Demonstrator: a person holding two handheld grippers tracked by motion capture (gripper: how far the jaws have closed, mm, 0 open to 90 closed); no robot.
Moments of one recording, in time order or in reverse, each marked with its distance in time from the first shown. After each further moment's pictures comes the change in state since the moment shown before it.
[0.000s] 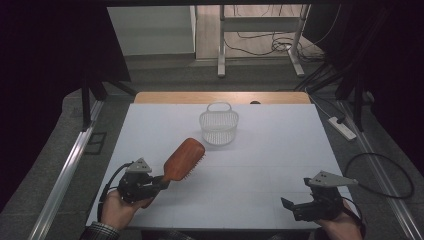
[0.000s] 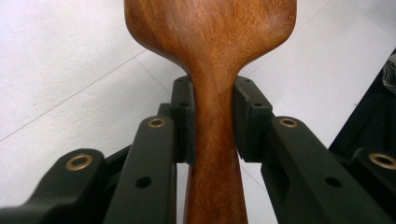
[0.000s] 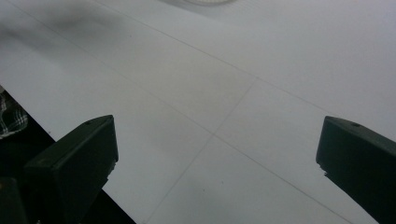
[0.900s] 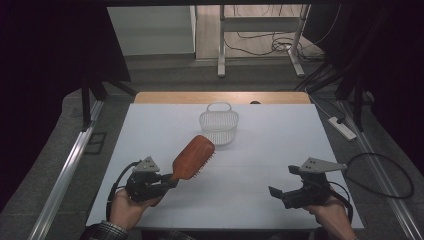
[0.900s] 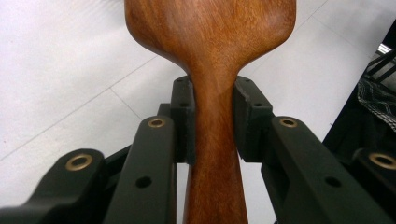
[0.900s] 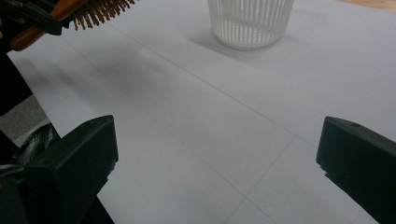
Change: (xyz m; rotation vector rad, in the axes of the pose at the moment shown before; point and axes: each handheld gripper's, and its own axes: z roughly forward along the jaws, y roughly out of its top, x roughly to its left) left arm -0.018 0.016 0.005 -0.052 -0.021 0.033; right arm 0.002 0.035 0.020 -0.084 0.149 -0.010
